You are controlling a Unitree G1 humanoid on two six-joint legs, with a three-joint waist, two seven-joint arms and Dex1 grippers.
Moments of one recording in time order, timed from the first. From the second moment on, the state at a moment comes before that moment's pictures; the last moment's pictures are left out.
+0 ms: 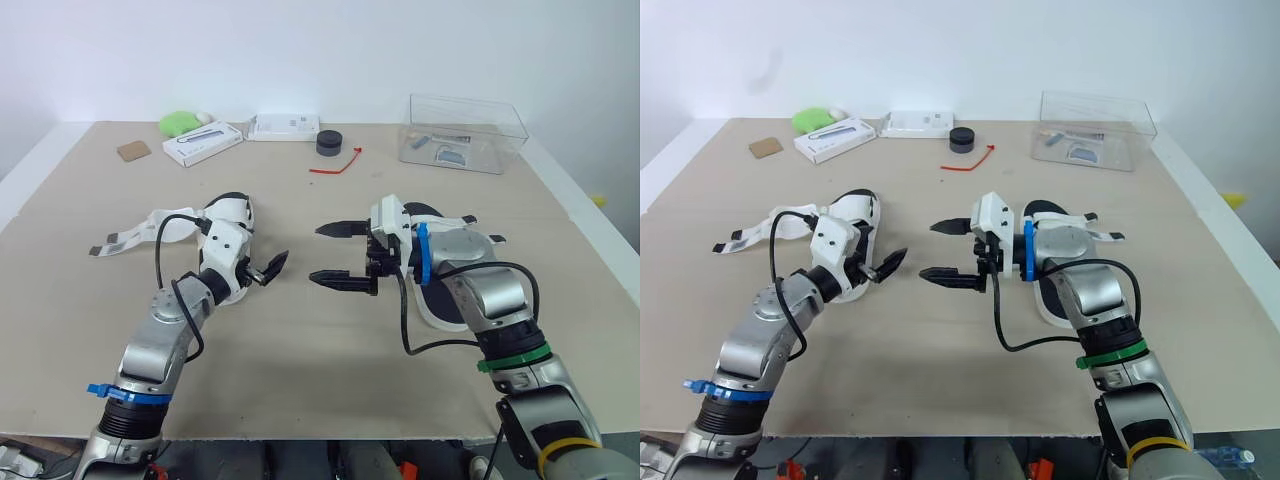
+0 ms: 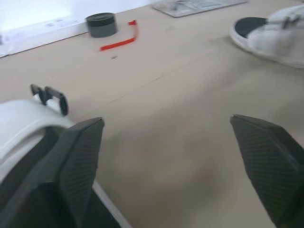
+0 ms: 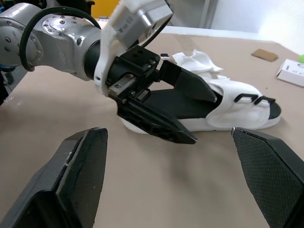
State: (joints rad) left arm -0.32 0.31 -0.04 -0.22 -0.20 0.48 -0.38; right arm -0.68 -0.47 0.19 0.08 0.36 0.26 1.15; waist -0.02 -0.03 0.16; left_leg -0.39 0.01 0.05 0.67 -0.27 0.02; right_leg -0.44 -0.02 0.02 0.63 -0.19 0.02
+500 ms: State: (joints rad) left arm -0.41 0.21 -0.01 -0.14 -0.13 0.62 -0.16; right arm -0.76 -0.44 0.19 0.19 0.36 0.23 1.20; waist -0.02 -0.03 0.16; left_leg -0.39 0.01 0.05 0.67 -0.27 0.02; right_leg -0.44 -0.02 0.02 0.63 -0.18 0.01
